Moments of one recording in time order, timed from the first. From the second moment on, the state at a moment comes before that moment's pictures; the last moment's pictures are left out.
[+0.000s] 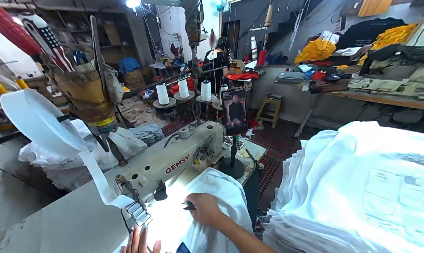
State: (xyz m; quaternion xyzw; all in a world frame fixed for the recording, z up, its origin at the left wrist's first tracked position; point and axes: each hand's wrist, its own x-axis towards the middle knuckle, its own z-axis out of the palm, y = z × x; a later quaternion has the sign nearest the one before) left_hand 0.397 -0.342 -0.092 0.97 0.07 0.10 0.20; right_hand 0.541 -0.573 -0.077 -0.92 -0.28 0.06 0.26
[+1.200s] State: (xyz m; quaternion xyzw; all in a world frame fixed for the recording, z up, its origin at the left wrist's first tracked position) left_hand 0.403 -0.321 -0.102 0.96 0.01 0.19 0.22; right_hand 0.468 -0.459 -0.054 -0.92 -0.34 0.14 0.14
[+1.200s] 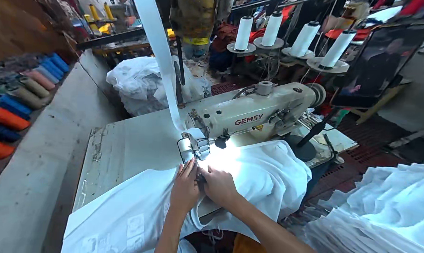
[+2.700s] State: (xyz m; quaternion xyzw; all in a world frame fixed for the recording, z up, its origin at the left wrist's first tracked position) left_hand 0.403 -0.345 -0.093 0.97 0.14 0.14 0.14; right_hand 0.515 -0.486 -0.076 -0.89 -0.44 0.07 0.13
